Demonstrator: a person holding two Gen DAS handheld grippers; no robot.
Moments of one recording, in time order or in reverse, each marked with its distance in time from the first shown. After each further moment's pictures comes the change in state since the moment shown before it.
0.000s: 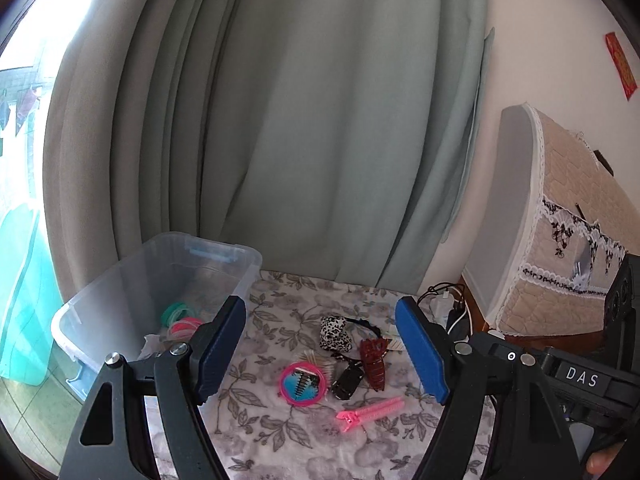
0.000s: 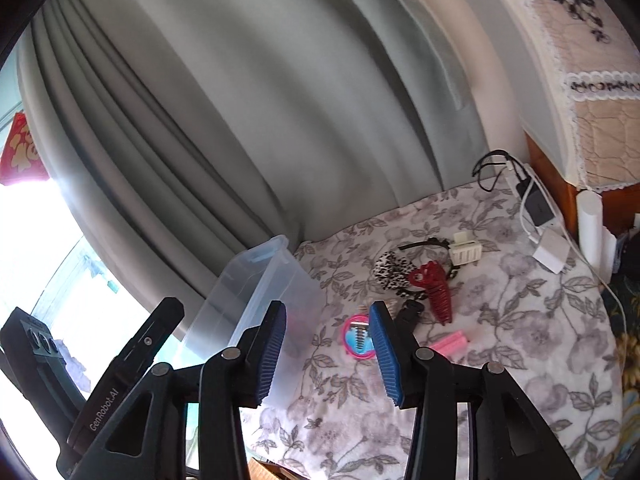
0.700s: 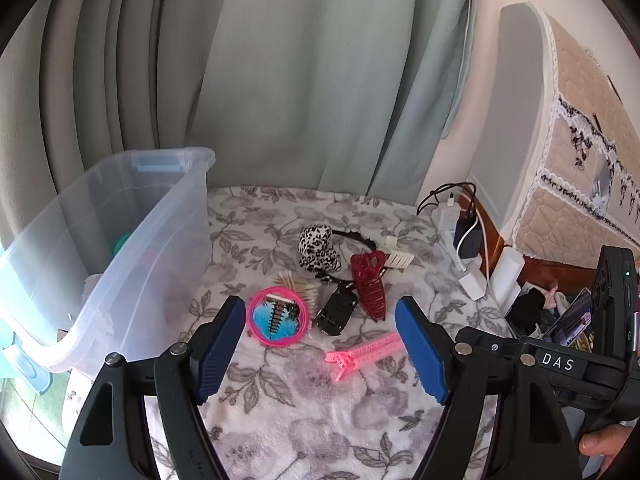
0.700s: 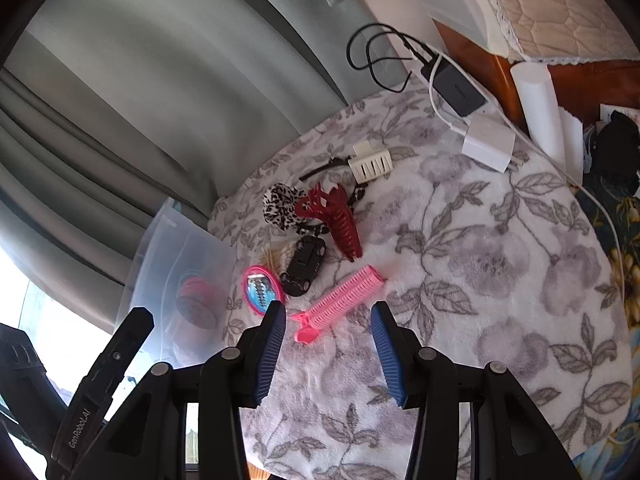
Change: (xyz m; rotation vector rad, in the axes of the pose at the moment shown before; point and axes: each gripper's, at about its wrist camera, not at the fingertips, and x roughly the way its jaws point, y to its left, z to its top) left arm 0.092 -0.014 -0.066 0.055 0.299 -0.016; right arm 0.070 -0.099 -0.036 0.183 0.233 -0.157
